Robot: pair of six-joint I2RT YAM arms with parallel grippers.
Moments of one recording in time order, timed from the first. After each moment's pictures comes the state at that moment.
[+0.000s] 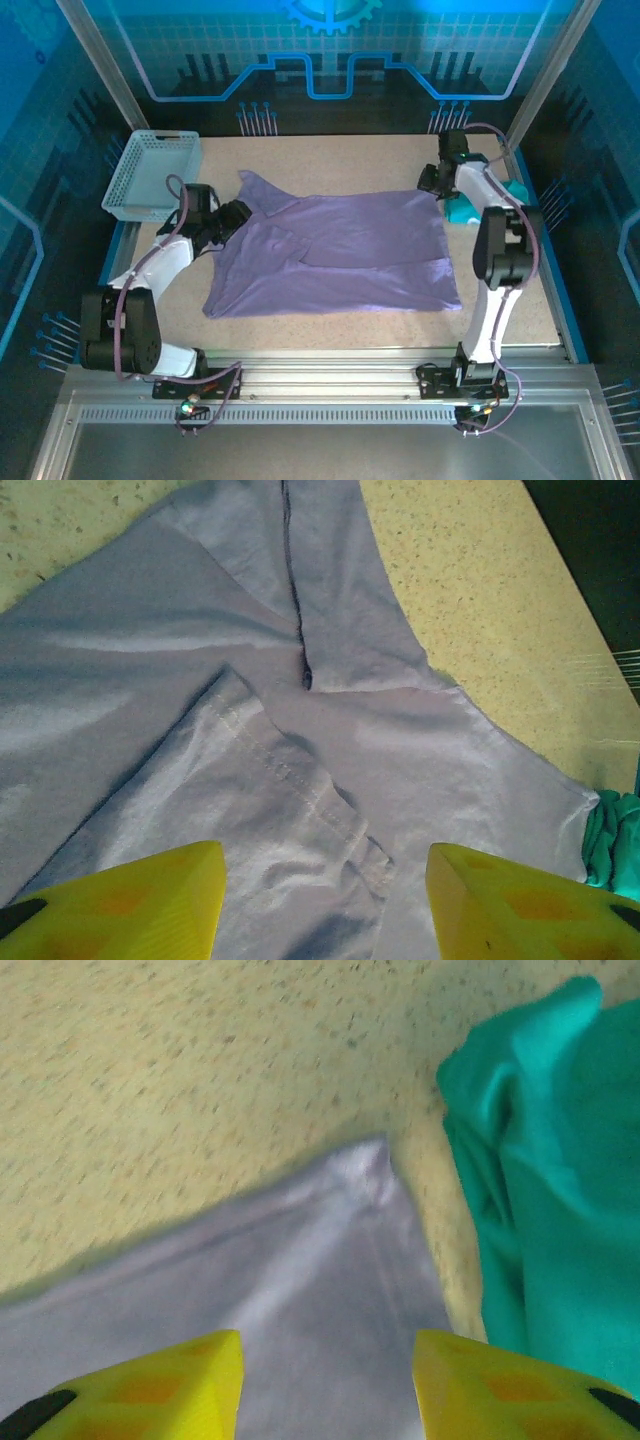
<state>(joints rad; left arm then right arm) -0.01 1.42 0.85 -0.22 0.29 -0.82 0.01 2.07 1.69 -0.70 0.04 0.37</state>
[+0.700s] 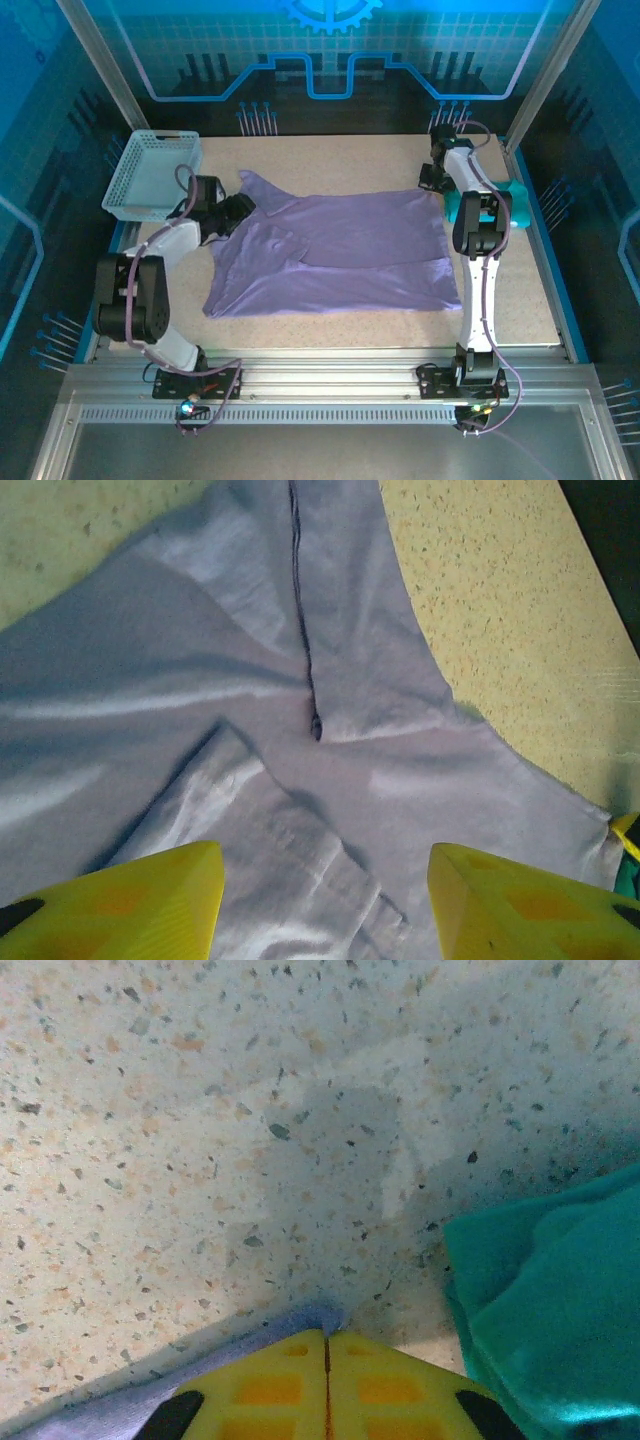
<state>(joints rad) 0.00 1.62 0.98 -0.18 0.28 -0.81 -0.01 2.50 2.21 -0.99 0.10 0.31</state>
